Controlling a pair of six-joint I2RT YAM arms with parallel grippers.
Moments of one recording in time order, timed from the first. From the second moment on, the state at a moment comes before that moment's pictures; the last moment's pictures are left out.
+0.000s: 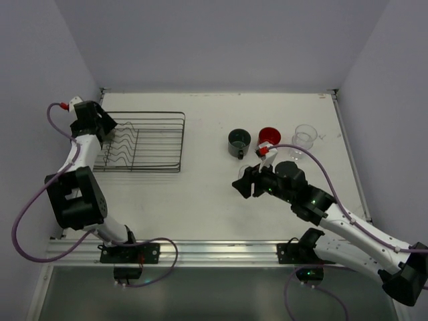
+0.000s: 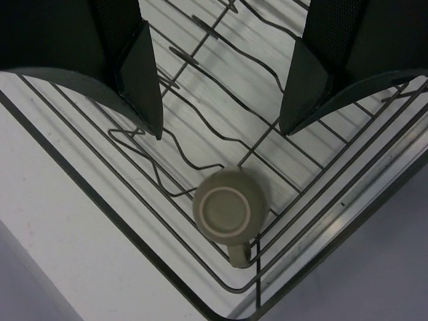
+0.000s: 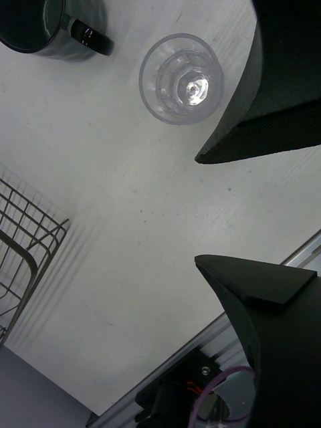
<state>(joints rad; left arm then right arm) 0.28 1.58 1.14 -0.19 -0.18 -0.48 0.81 0.82 0.65 -0.21 -0.04 0.38</state>
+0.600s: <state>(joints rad) 0.34 1.82 1.24 -0.04 -0.13 -0.48 0.81 0.82 0.63 -0.16 -0.07 0.38</state>
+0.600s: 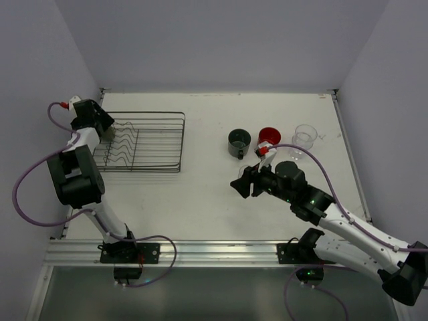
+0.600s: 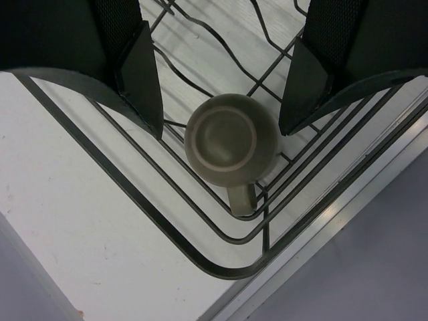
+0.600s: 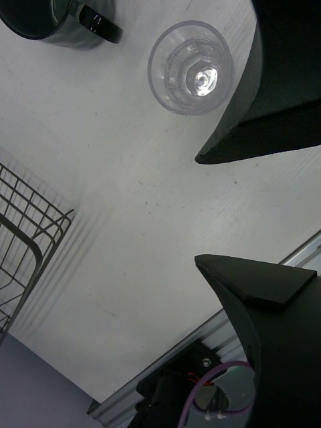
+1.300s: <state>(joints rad) 0.34 1.93 1.25 0.06 -0.14 -0.46 0.81 0.84 0.63 -0.16 -0.09 0.38</state>
